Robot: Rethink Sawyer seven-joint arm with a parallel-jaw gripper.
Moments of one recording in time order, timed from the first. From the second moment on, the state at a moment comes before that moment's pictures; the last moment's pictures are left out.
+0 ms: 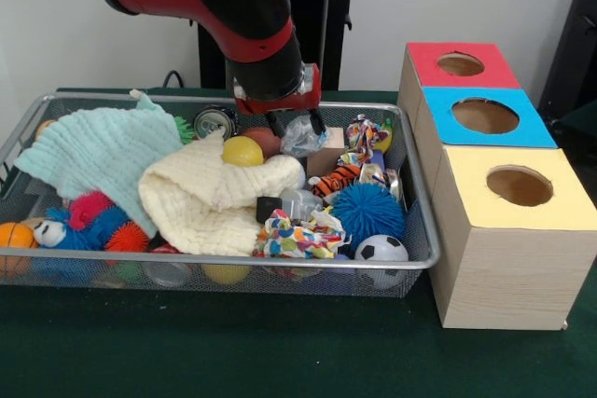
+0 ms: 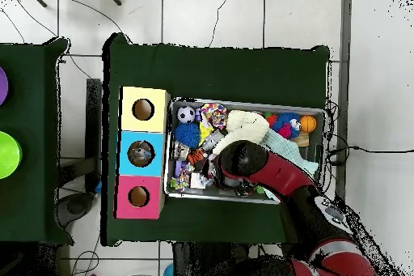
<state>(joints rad) -0.48 -0.47 0.11 1.76 0.06 0.71 1.43</state>
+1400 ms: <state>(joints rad) -0.58 -0.47 0.18 1.78 0.05 0.68 1.43</state>
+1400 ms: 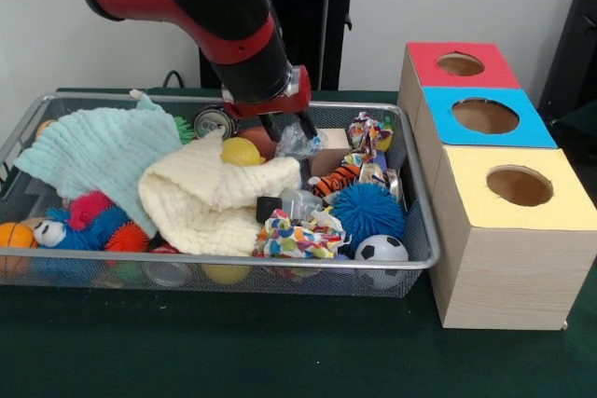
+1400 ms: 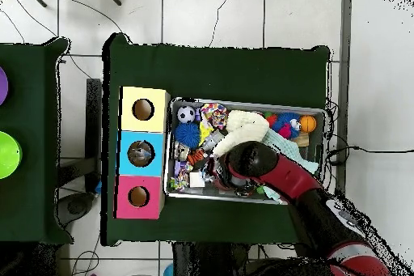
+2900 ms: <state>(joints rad) -0.92 -0.48 0.50 2.06 0.05 0.34 1.43</state>
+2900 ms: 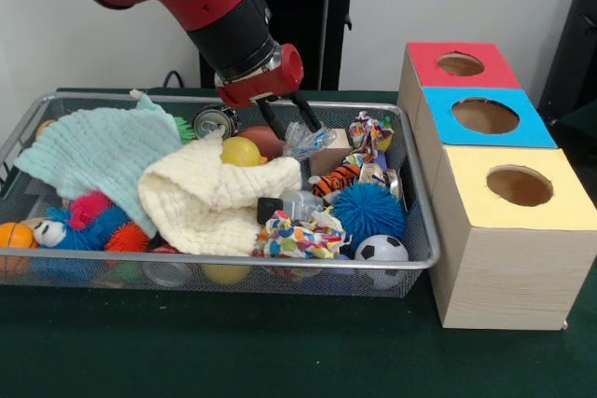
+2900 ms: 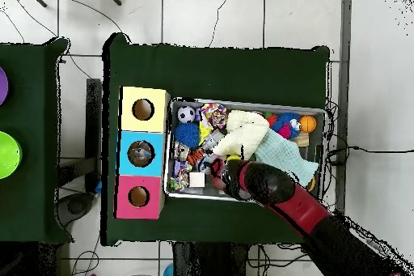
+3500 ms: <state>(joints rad) -1.02 -0.52 0.64 2.15 0.05 0.25 1.43</state>
